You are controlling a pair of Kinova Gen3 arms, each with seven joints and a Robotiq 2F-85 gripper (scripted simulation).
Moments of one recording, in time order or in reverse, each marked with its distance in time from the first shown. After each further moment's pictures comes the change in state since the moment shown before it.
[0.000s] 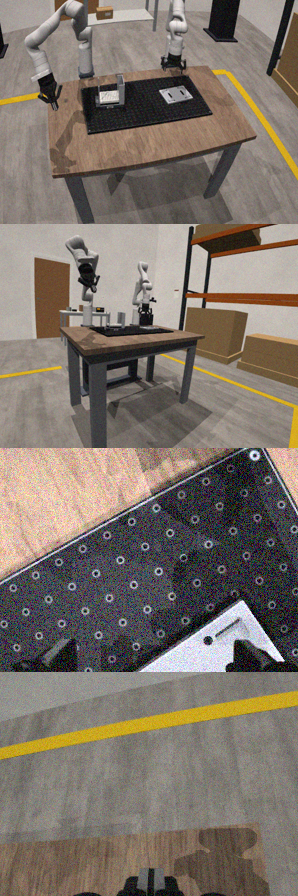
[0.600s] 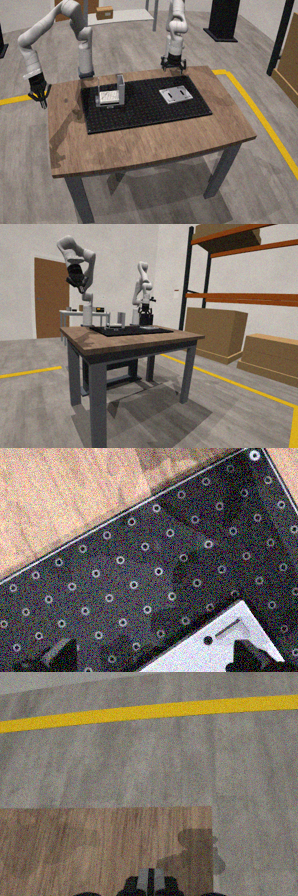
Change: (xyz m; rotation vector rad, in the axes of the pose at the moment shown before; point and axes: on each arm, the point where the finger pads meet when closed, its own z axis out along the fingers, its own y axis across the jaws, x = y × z) left arm 0.000 0.000 0.000 0.000 0.000 0.000; right arm -0.028 0.057 -0.022 -0.049 -0.017 -0.094
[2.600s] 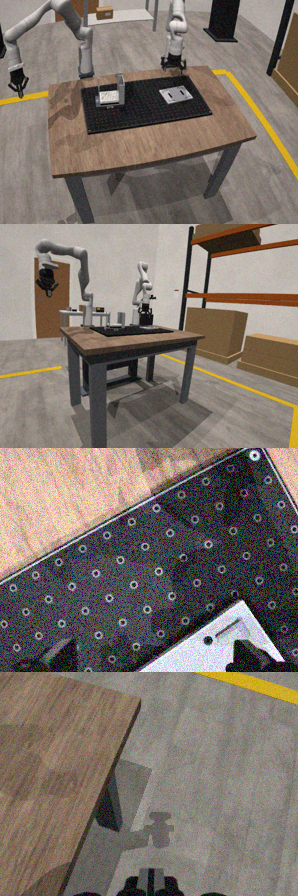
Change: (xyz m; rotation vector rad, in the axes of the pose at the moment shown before) left arm 0.000 0.000 0.000 0.000 0.000 0.000; right arm -0.138 0.139 -0.069 -0.108 -0.113 -0.332
